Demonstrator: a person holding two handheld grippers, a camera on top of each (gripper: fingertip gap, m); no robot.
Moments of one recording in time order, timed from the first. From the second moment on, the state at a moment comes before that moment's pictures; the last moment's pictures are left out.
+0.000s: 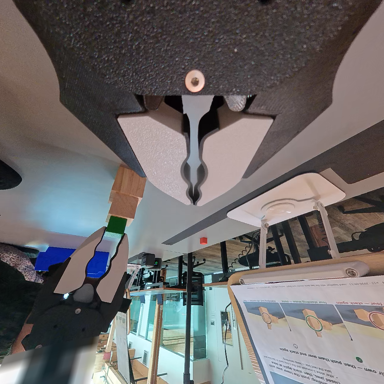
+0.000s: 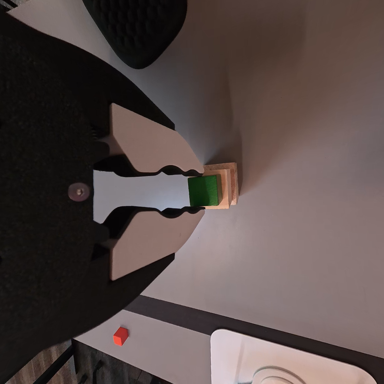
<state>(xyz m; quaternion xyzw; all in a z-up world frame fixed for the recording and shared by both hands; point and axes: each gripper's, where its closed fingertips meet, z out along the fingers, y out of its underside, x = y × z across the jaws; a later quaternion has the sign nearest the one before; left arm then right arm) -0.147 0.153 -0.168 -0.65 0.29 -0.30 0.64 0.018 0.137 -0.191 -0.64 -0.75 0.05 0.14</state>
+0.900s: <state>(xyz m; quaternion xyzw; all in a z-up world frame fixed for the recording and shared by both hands) -0.156 0.161 -0.166 -0.65 0.27 -0.29 0.65 0.141 0.338 -0.112 -0.76 -0.40 0.05 0.51</state>
